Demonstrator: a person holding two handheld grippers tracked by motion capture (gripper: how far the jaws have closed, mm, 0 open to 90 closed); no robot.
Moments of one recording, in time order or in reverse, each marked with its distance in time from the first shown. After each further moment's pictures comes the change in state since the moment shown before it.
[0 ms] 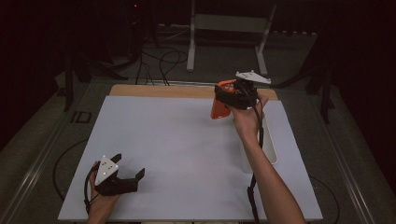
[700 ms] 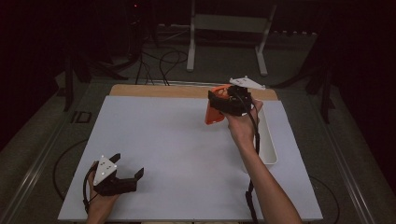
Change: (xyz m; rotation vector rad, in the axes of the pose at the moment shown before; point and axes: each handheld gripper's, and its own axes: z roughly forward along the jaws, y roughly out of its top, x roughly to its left) left arm 0.002 0.000 -0.002 -0.008 0.005 -0.004; right arm 0.019 -0.012 -0.008 -0.004 0.057 -0.020
